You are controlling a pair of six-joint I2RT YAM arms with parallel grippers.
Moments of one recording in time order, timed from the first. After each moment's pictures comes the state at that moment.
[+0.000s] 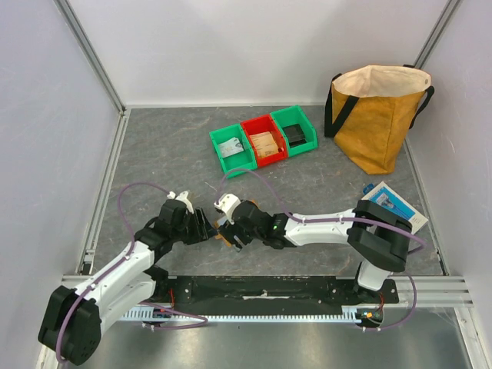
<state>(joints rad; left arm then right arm) -0.43 0.83 0.30 -0.29 0.19 -0.67 1.15 1.69 0.90 0.06 0.14 0.14</state>
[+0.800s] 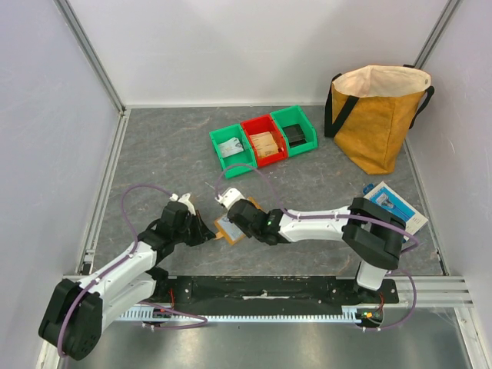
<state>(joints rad) -0.44 0.87 0.24 -0.17 0.22 -0.70 1.17 1.76 1.00 -0.11 0.40 0.14</state>
